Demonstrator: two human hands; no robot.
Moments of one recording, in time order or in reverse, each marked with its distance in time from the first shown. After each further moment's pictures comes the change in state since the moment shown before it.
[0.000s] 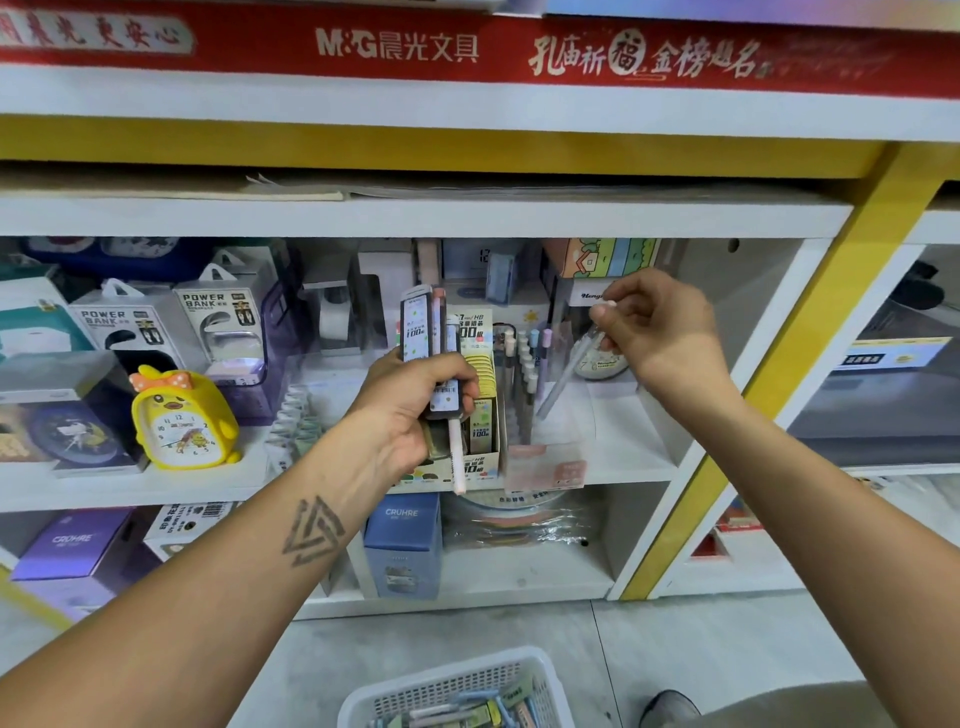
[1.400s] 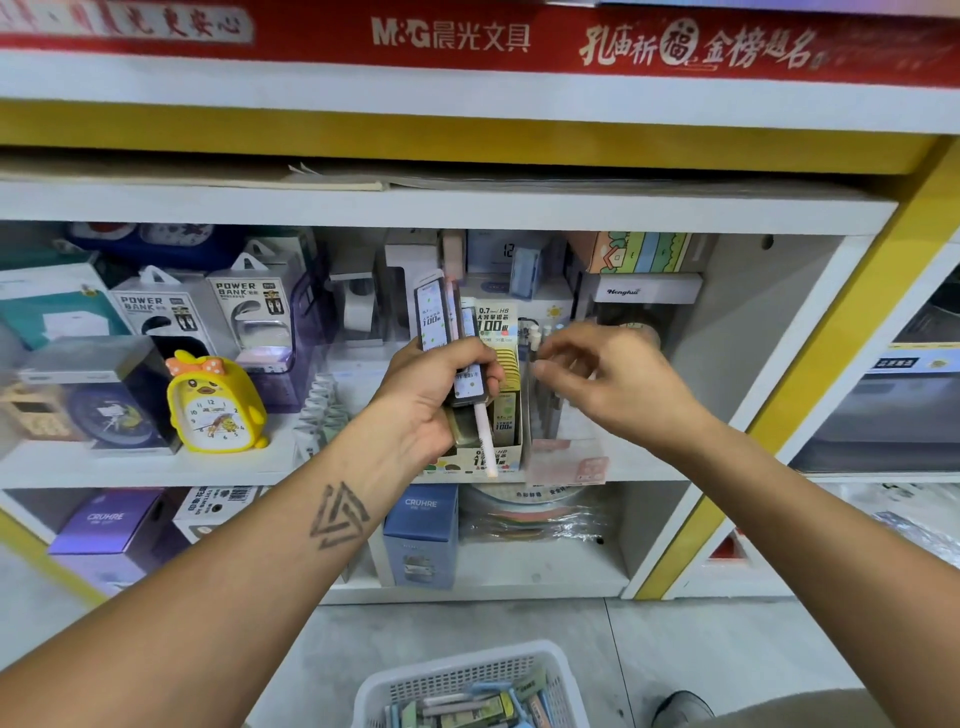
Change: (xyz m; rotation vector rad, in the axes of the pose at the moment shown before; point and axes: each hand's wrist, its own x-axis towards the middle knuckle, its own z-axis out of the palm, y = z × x) left_hand -0.005 0.004 -0.004 -0.054 -0.038 -0.005; right_hand -0.037 -0.019 0.031 -0.242 -0.420 -0.254
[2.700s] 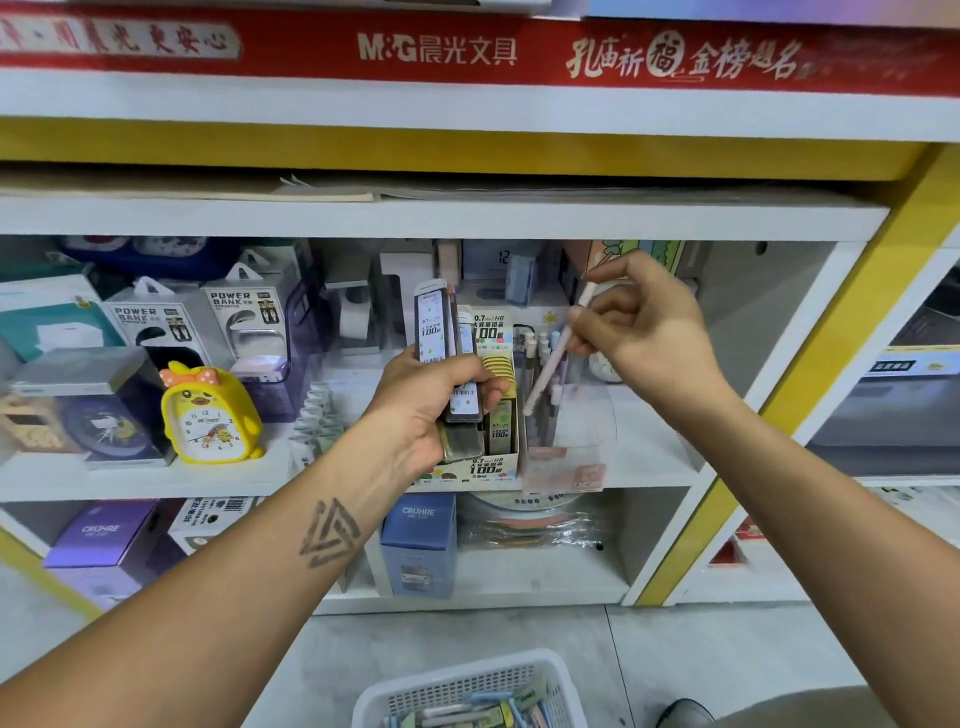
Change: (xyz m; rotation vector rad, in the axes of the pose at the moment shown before) left_hand -0.002 -0.002 -0.001 0.028 0.003 0.038; right_hand 0.019 0.009 -0.019 0.489 0.317 0.049
